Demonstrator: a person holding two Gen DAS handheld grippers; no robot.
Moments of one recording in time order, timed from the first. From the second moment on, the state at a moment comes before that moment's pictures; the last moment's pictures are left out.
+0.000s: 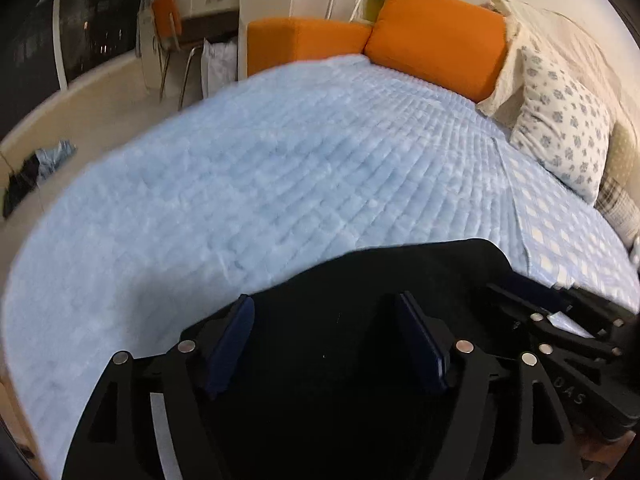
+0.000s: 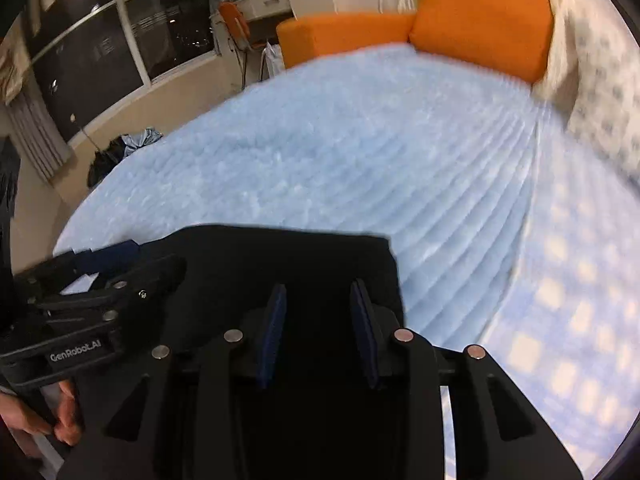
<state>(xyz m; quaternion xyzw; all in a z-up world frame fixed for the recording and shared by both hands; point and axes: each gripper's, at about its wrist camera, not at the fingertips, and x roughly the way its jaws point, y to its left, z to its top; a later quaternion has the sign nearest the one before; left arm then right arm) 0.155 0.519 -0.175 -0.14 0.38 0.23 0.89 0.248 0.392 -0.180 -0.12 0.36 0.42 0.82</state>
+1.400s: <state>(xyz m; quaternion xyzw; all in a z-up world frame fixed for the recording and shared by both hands) -0.053 0.318 -0.197 -0.06 0.27 0.26 0.92 0.041 0.177 -0.199 -0.12 0.21 0.42 0.87</state>
